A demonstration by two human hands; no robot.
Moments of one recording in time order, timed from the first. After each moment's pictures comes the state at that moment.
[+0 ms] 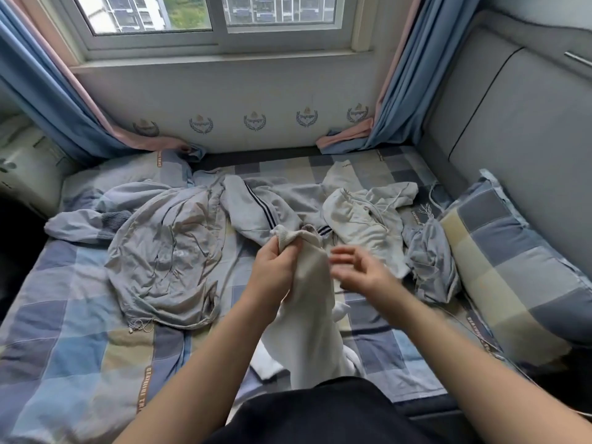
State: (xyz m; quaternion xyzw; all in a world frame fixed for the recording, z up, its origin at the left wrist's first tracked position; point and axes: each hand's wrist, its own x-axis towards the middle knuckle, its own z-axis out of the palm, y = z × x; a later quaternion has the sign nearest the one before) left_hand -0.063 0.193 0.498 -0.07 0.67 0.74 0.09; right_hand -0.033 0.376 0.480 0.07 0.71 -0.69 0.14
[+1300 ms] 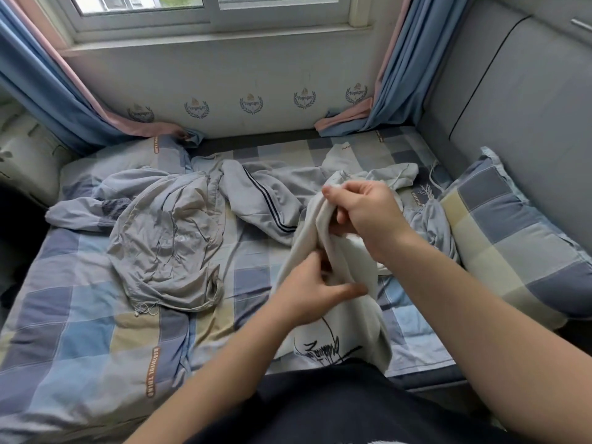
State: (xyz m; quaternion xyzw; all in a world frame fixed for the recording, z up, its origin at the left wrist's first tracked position) left_hand -0.013 0.210 0.489 0.09 0.81 0.52 0.26; right_hand -0.053 0.345 0.562 0.09 0.68 -0.73 0.01
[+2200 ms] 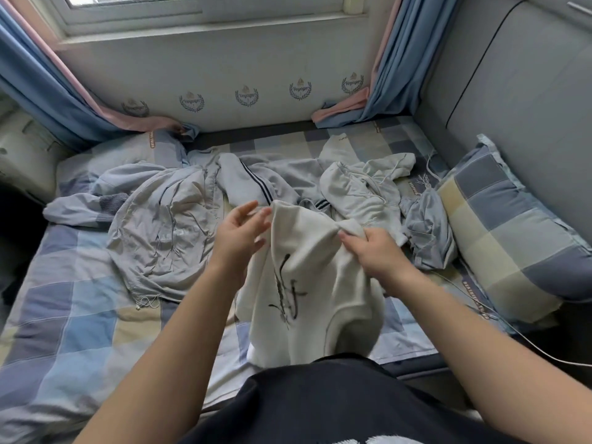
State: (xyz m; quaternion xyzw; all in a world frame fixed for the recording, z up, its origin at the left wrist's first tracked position) left_hand -0.062 0.145 0.489 -0.13 0.64 0.75 0.10; right_hand -0.013 0.377 0.466 0.17 0.79 -0.59 0.07
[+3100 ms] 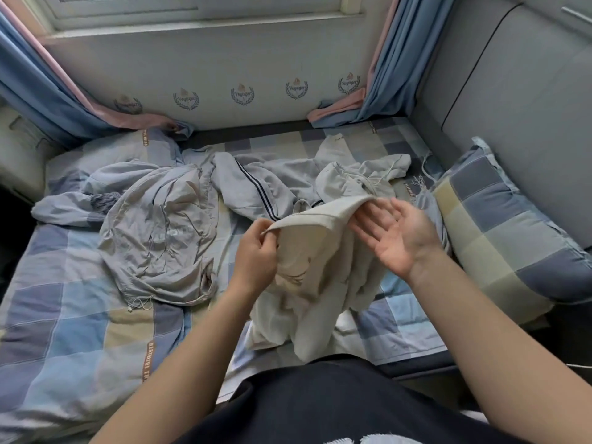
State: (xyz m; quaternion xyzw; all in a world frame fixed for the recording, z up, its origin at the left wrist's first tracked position) left_hand -0.057 0.168 0.449 0.01 0.81 0.59 -0.01; right_hand -0.028 0.399 0.514 0.29 0.38 -0.88 0.03
